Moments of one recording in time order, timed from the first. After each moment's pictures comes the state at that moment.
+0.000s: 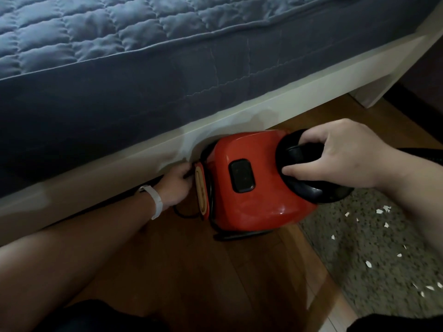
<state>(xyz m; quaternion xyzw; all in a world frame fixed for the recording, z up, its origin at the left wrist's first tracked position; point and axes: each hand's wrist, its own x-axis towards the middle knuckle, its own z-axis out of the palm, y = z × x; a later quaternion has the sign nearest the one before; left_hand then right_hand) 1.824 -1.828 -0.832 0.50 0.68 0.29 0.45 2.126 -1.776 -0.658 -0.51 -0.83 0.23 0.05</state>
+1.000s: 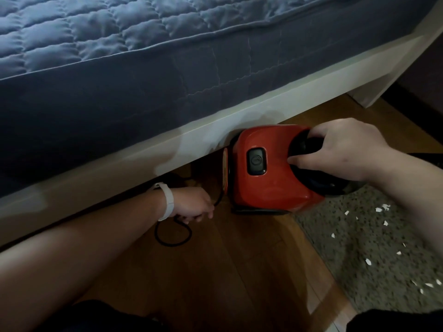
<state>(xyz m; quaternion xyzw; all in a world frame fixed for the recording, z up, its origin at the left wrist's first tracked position) 1.854 -1.839 -0.807 0.49 0.63 -0.09 0.59 2.132 -1.764 -0.675 -0.57 -0.81 0.15 -0.01</state>
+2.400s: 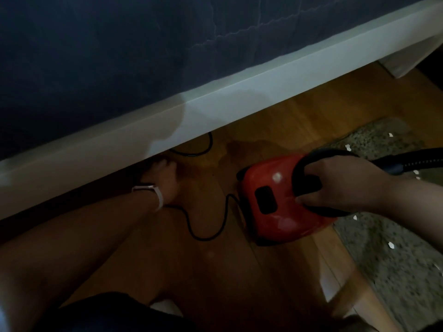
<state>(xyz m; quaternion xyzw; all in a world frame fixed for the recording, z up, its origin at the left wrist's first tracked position) 1.743 -1.858 -0.940 0.61 0.76 -0.08 0.19 2.105 -1.798 -0.779 -0.44 -0.86 0.13 -0.21</state>
